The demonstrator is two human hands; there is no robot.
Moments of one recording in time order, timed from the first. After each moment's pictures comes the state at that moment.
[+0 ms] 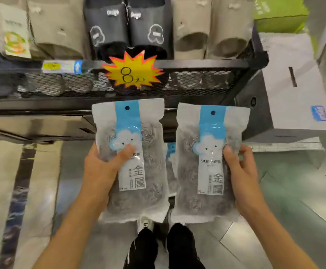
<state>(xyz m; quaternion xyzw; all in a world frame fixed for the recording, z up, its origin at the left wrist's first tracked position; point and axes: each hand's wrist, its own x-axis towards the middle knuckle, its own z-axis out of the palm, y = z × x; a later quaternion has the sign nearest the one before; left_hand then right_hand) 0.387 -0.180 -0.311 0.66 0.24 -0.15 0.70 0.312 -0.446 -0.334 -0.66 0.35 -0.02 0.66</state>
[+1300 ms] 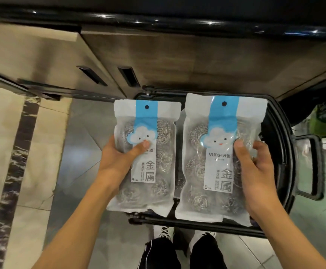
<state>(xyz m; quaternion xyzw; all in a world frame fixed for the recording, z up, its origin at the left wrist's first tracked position) 0.409 -0.086 -0.630 0.68 0.35 -0.18 0.62 0.362 -0.346 -0.630 -0.67 0.35 0.03 0.66</state>
